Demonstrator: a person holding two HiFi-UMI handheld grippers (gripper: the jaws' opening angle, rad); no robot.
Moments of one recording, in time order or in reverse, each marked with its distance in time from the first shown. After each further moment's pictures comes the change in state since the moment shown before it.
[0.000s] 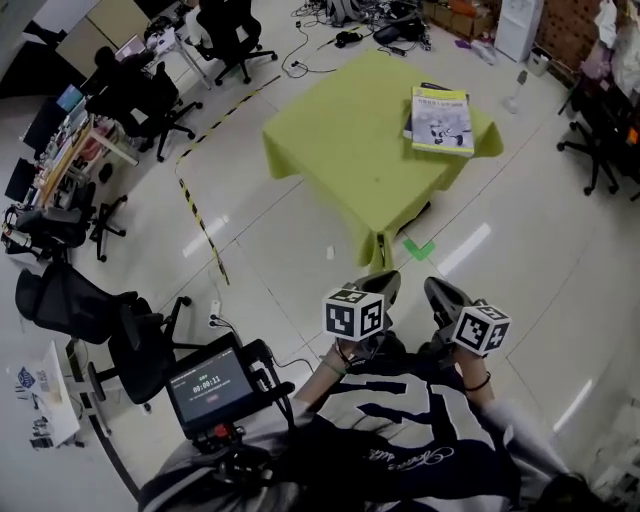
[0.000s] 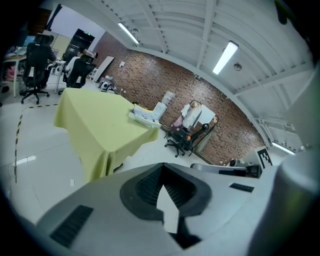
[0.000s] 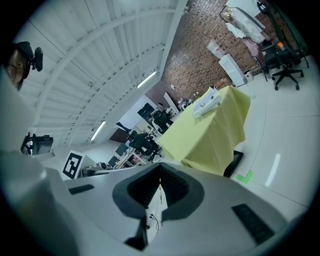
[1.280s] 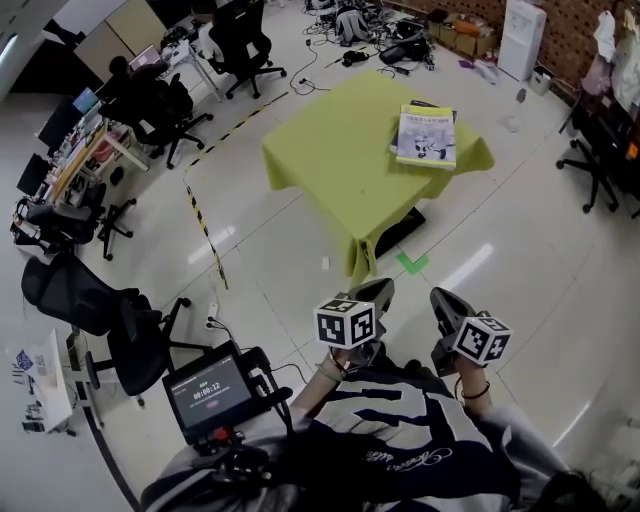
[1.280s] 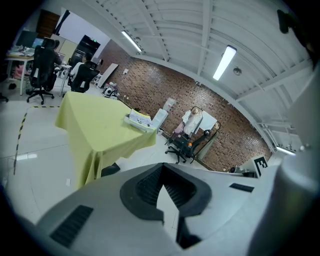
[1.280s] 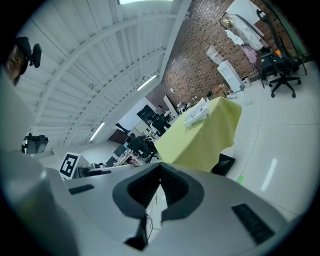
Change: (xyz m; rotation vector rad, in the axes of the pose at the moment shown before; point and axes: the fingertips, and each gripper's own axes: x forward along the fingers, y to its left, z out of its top) left arm 0.014 -0.067 0.000 -0.019 -0.096 0.026; right arm -0.081 -0.040 0.030 -0.031 -0.035 -0.021
